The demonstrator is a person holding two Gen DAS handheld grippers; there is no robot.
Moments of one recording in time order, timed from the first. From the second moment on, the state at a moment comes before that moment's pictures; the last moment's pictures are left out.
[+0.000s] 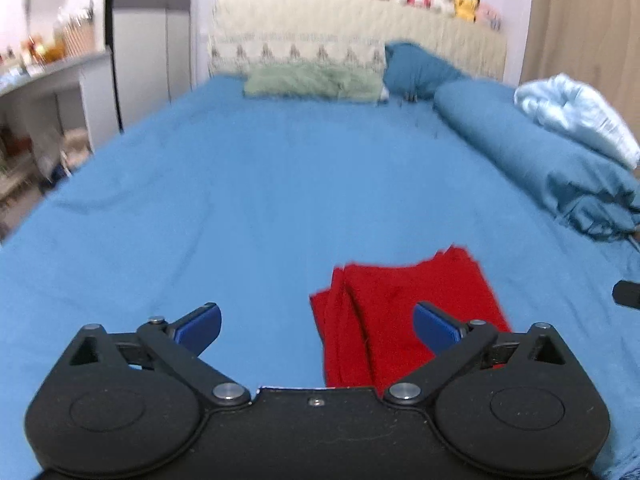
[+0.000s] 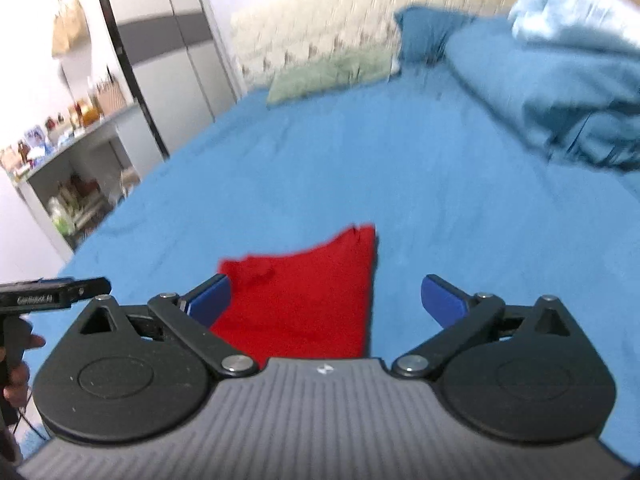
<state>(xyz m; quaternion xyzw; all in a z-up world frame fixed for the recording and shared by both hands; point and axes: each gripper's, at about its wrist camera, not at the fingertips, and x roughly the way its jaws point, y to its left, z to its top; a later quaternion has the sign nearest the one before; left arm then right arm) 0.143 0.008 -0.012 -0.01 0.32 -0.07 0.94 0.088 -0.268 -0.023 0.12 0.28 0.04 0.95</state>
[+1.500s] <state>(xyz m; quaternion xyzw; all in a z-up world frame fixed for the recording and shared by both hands) -0.010 -0.005 -0.007 0.06 0.35 -0.05 0.93 -0.056 -0.188 -0.025 0.02 0.39 -0.08 0.92</state>
